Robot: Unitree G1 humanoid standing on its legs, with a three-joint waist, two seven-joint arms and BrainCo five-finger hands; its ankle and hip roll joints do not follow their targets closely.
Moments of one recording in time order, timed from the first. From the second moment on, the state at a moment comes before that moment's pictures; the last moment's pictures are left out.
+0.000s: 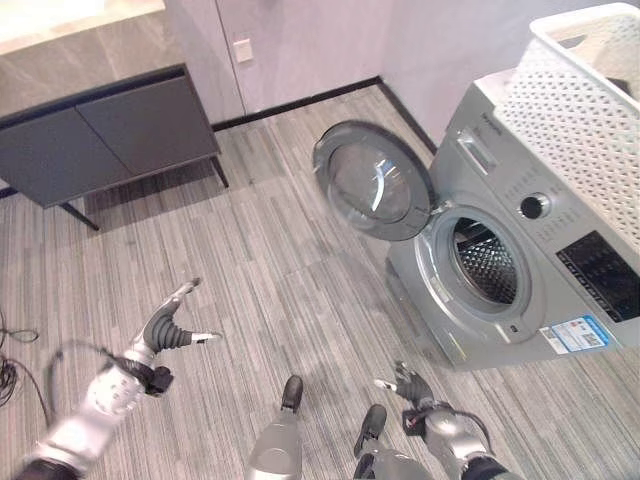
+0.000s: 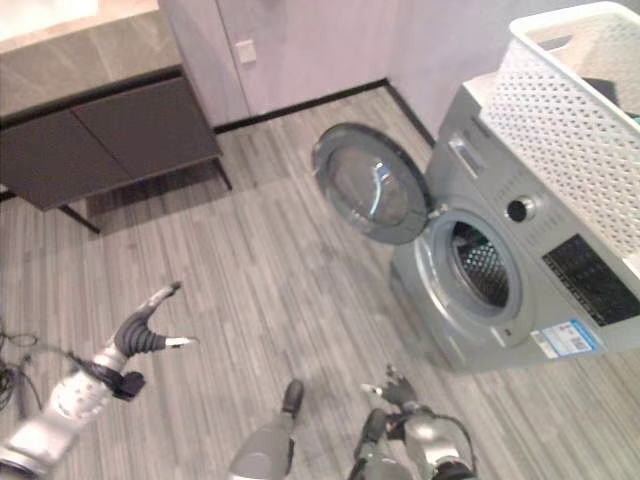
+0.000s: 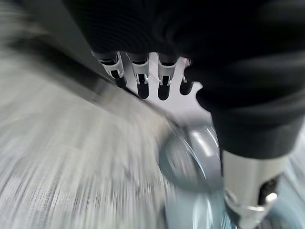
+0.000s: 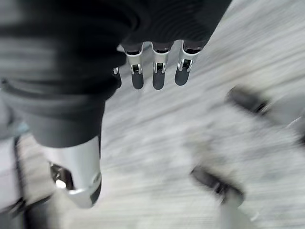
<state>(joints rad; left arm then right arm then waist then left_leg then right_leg) -0.07 1.02 -0.40 0.07 -0.07 -0.19 -0.05 -0.08 -0.24 0.37 1.01 0.32 -0.08 -0.09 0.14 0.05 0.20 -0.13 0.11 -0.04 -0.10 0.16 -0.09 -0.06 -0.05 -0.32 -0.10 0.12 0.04</state>
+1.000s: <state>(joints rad) -0.36 0.40 -0.66 0.44 -0.59 -0.12 0.06 -1.17 -0.67 0.33 1.40 0.62 -0.06 -0.24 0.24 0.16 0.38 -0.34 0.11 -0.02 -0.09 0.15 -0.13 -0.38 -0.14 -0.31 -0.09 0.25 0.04</state>
